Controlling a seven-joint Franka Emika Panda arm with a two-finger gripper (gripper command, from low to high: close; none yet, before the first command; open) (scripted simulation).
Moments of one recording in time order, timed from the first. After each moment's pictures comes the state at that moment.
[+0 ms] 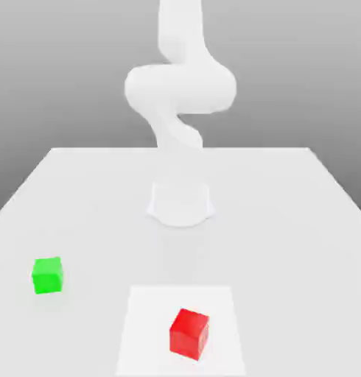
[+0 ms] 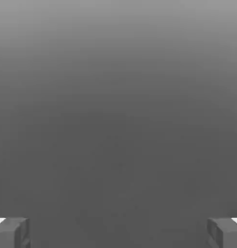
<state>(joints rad) 0.05 -0.72 -0.04 -2.33 0.01 2.34 0.69</state>
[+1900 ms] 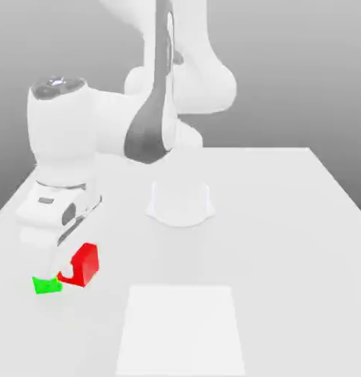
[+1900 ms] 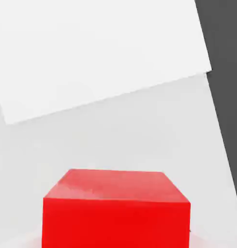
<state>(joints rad) -0.11 -0.06 -0.43 -2.70 -0.11 2.66 -1.03</state>
